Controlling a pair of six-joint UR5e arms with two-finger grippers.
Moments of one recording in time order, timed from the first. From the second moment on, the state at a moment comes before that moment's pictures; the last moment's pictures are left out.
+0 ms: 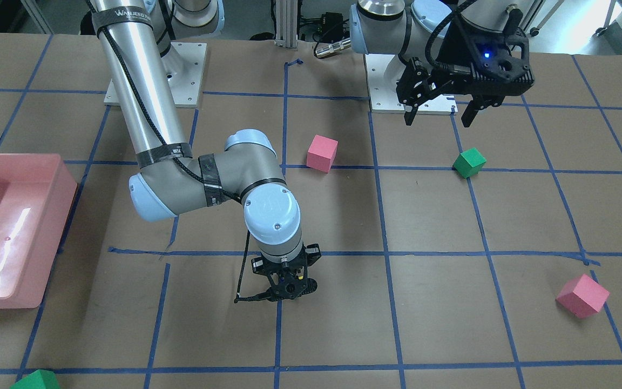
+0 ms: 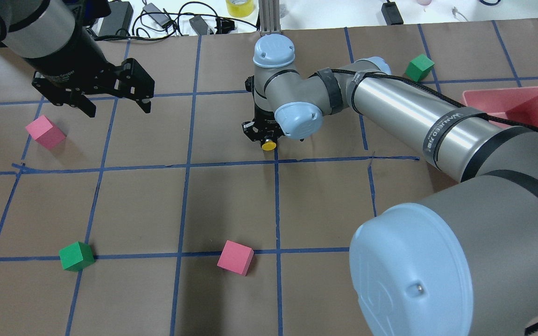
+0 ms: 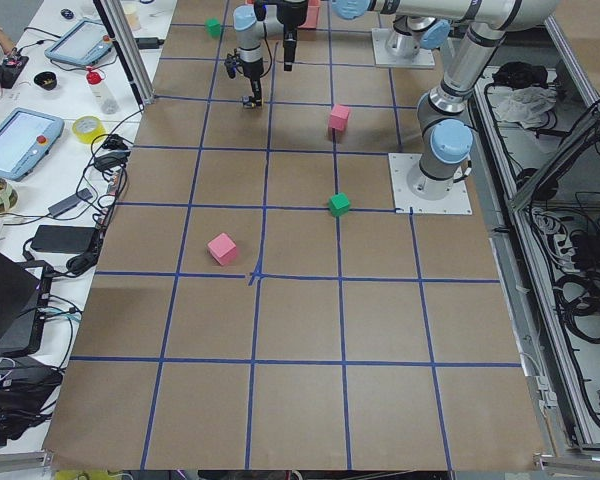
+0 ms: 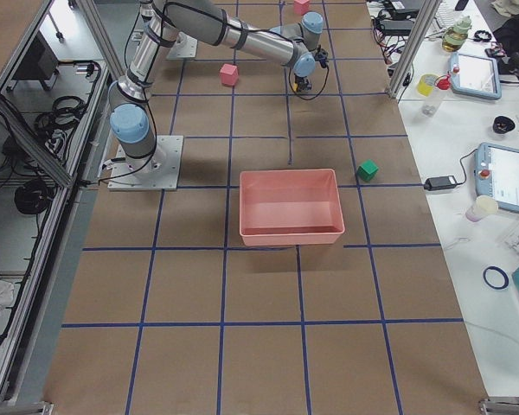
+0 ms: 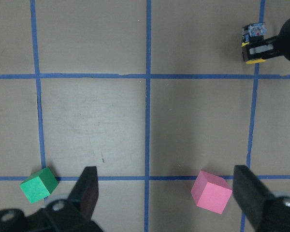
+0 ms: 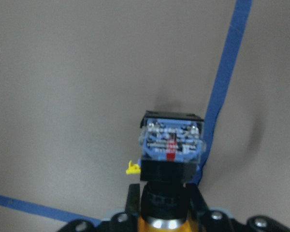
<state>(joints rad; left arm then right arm) -1.56 -1.49 -1.58 -1.56 1.55 -0.02 1.92 -0.89 1.44 -2.10 -1.47 0.14</state>
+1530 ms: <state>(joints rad) -1.57 -1.56 -1.72 -1.23 1.52 -0.03 1.62 -1.35 1.57 -1.80 -1.62 -0.07</state>
